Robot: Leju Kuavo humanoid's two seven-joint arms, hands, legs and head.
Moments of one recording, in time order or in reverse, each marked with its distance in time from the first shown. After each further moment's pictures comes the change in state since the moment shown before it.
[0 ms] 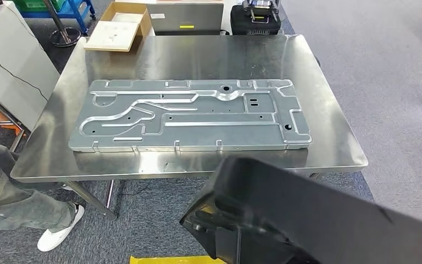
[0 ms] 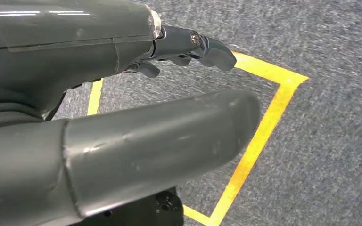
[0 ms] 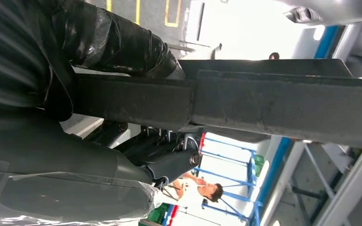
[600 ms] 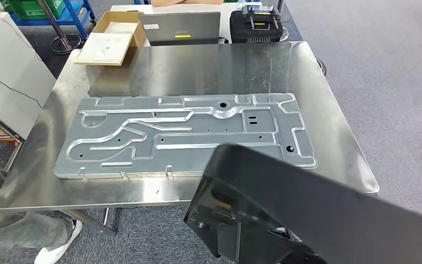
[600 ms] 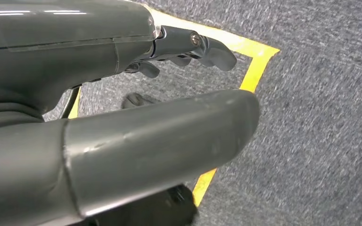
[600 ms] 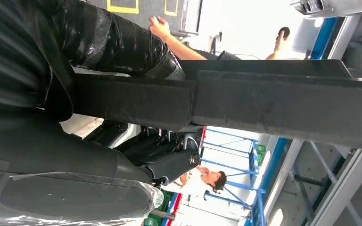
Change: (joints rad) left arm -0.005 -0.005 0.001 0.000 -0.007 -0.002 -0.002; right arm 0.004 0.000 0.001 0.000 0.014 -0.017 0.002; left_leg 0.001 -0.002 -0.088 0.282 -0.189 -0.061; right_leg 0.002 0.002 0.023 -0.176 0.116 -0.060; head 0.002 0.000
